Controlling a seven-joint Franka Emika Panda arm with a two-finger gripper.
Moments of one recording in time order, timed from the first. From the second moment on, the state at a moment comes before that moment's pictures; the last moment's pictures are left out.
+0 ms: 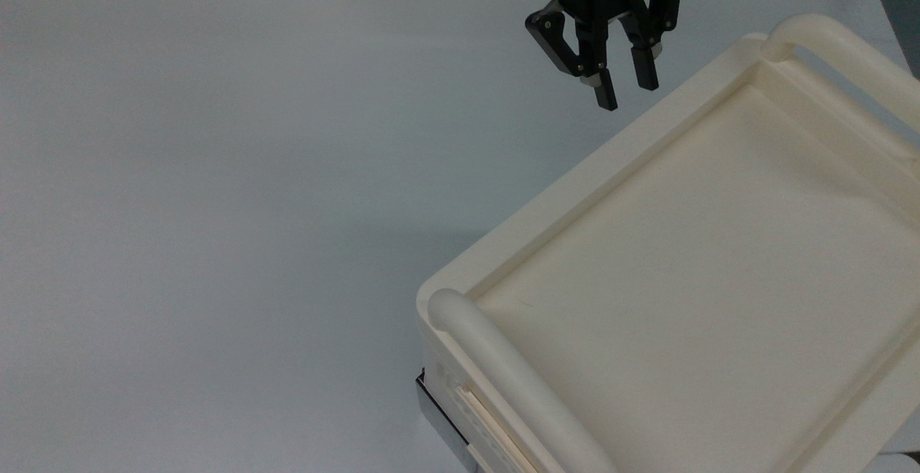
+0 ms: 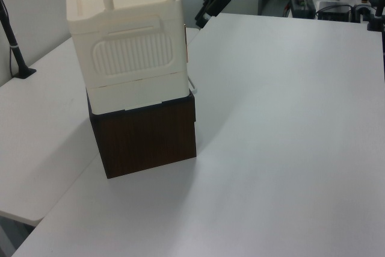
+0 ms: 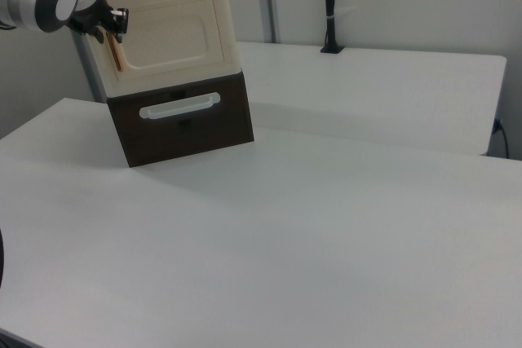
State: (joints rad) arm 0.09 0.17 0.24 -1.54 0.19 2.38 -0.26
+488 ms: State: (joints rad) arm 0.12 0.23 0.24 -1.51 0.19 2.47 -0.26
